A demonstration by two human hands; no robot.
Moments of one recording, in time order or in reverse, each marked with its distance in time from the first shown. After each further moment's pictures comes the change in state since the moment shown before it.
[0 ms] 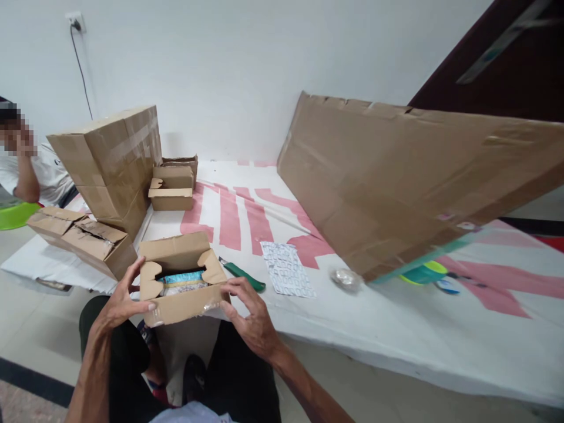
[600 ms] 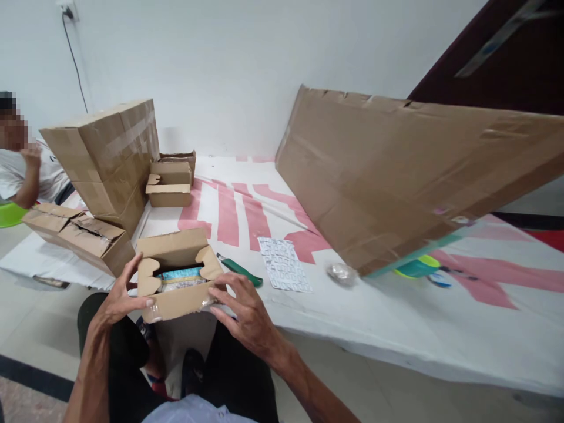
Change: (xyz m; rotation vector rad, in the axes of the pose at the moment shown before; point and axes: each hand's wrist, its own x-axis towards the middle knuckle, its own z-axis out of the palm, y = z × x) left_hand 0.000 0.004 0.002 -0.025 -0.008 -0.018; right_hand 0.009 -0.016 -0.011 -0.222 -0.151 -0.213
